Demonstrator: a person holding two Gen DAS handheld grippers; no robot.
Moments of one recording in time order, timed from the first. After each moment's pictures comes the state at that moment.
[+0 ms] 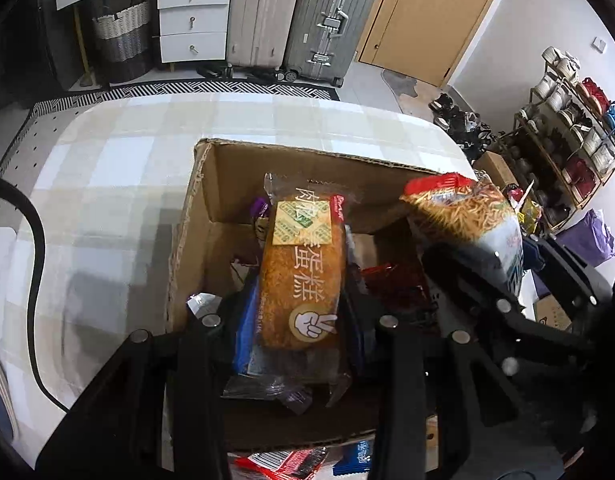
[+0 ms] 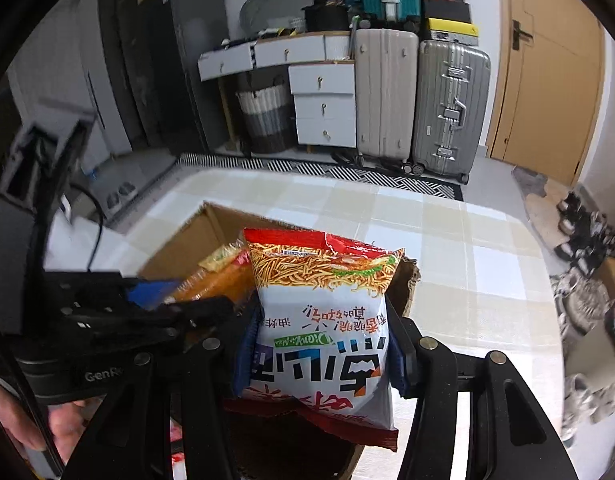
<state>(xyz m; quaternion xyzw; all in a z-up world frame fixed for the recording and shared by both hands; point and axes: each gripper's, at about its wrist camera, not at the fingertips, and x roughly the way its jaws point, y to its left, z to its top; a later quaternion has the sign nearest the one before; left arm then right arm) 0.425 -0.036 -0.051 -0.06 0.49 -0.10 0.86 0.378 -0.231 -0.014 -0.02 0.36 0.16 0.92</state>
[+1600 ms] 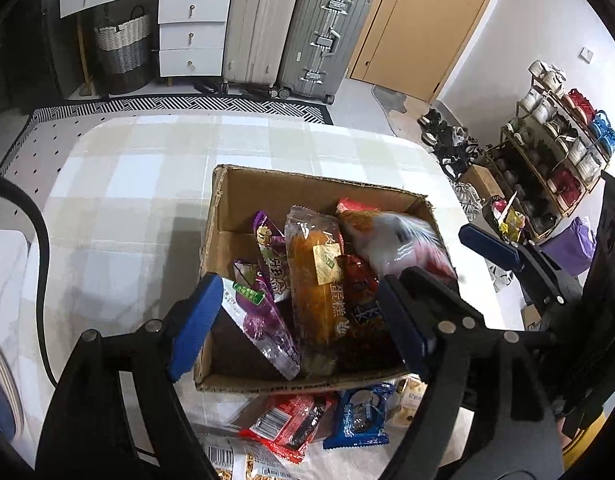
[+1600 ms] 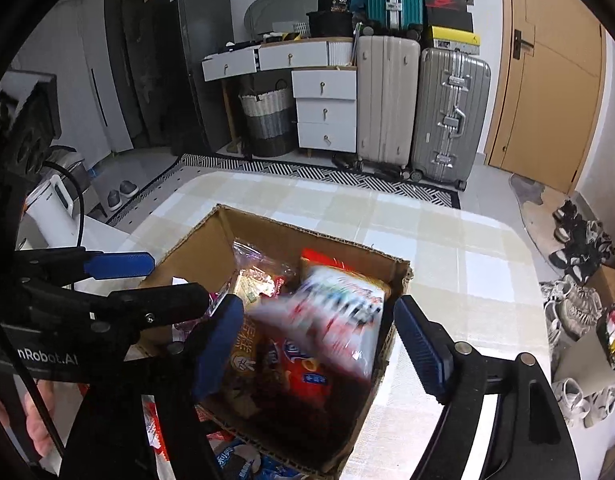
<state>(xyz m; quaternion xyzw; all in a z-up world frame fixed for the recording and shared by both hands) 0.375 -0.019 0.002 -0.08 0.47 -0.11 0.87 0.359 -0.236 0.006 -0.02 0.35 0.16 0.92</state>
